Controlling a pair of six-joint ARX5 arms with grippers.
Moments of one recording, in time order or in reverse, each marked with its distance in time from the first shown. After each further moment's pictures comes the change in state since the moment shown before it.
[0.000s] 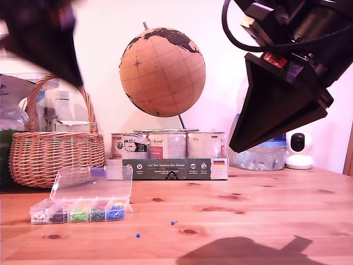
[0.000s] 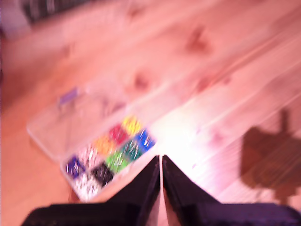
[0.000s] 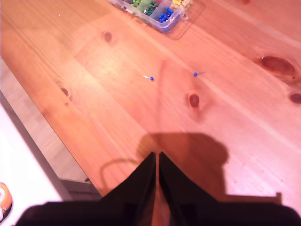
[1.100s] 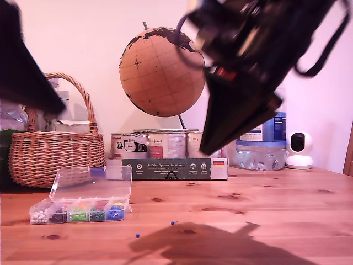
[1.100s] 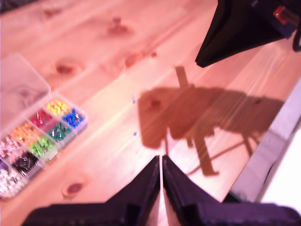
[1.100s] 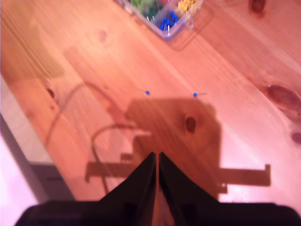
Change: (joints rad) left arm -0.158 -0.304 -0.487 0.271 0.086 0.034; right arm 0.000 0.299 0.271 -0.125 0.000 -0.153
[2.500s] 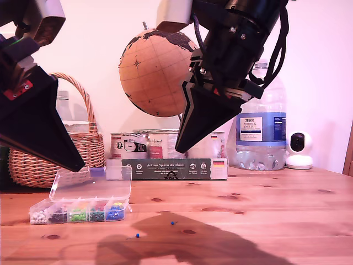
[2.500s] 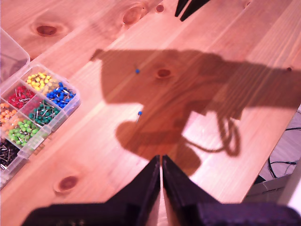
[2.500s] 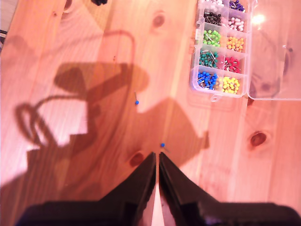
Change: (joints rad) left arm 0.000 0.219 0.000 0.099 0.001 0.048; right arm 0.000 0.174 0.217 -0.113 -0.003 -1.000
